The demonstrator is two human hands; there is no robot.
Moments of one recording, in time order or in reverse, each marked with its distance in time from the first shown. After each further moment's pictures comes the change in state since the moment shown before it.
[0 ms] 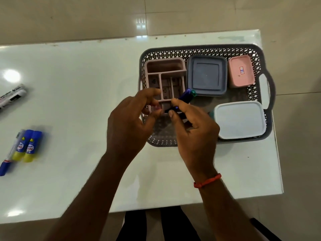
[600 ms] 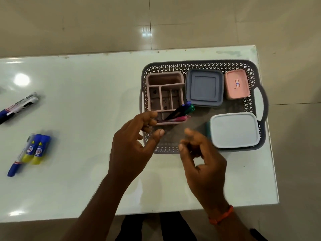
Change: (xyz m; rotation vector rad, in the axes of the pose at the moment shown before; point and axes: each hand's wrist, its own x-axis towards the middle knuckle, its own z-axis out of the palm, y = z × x) left_hand -0.026 0.015 -0.004 -0.133 -0.021 -0.171; right_hand -0.039 0.007 -0.041 0.069 -0.039 0.004
